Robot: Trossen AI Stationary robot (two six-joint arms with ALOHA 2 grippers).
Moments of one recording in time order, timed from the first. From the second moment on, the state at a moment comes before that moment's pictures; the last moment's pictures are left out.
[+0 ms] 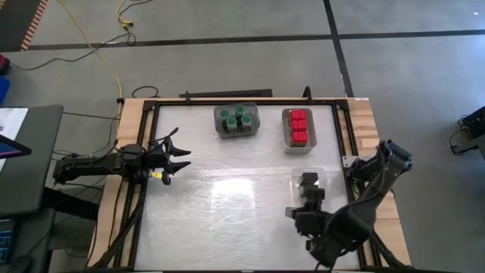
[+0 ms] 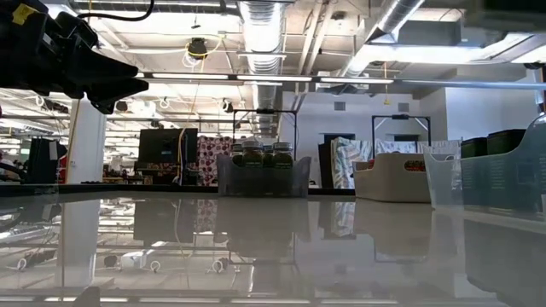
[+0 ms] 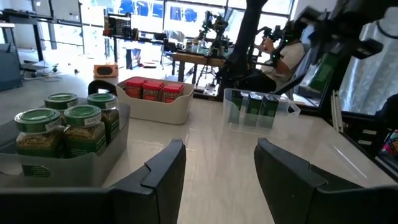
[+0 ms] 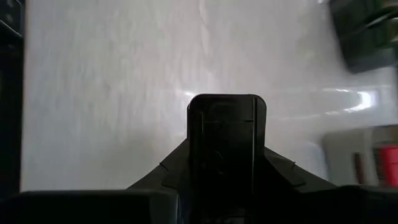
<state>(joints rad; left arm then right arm) 0.06 0.04 0.01 0.04 -0.09 -0.12 0.84 1.72 1.67 -1.40 0.59 0.80</state>
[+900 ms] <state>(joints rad) 0.06 0.04 0.01 0.04 -0.09 -0.12 0.93 1.36 1.12 -1.04 0.50 0.92</state>
